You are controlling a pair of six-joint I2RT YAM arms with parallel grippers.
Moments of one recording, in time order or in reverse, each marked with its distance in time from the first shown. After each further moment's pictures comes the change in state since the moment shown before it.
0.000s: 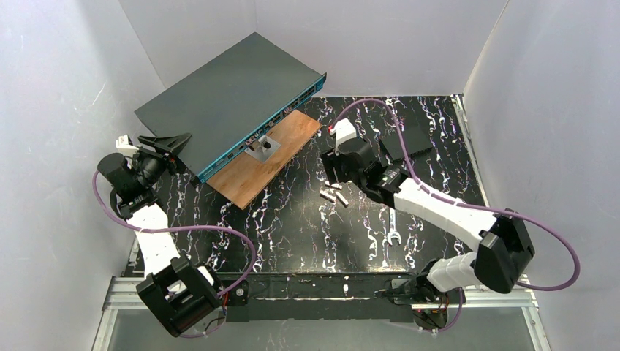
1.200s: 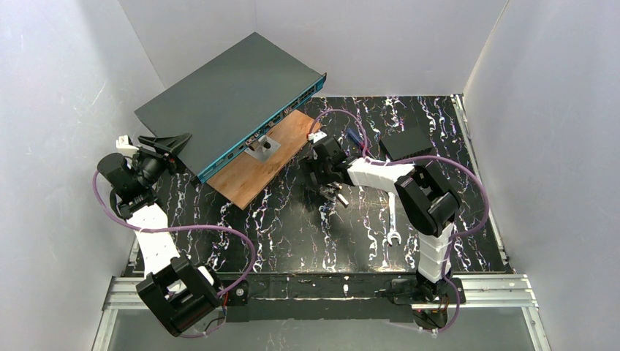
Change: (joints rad) left arm 0.003 0.003 0.000 0.000 0.008 0.000; right arm -0.114 0.581 0.203 0.064 -0.274 0.127
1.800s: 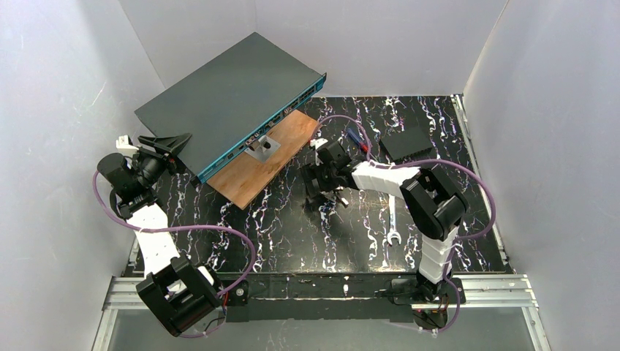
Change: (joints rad) left arm 0.000 0.000 0.000 0.000 0.000 0.000; right arm 0.000 -0.045 -0.068 -0.014 -0.108 0.011
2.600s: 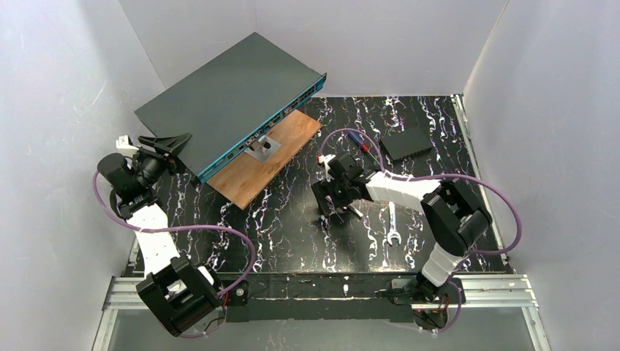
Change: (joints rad) left arm 0.001 0.000 -0.002 0.002 0.000 0.000; right arm 0.008 -0.175 -0.173 -0.124 -0.074 -0.063
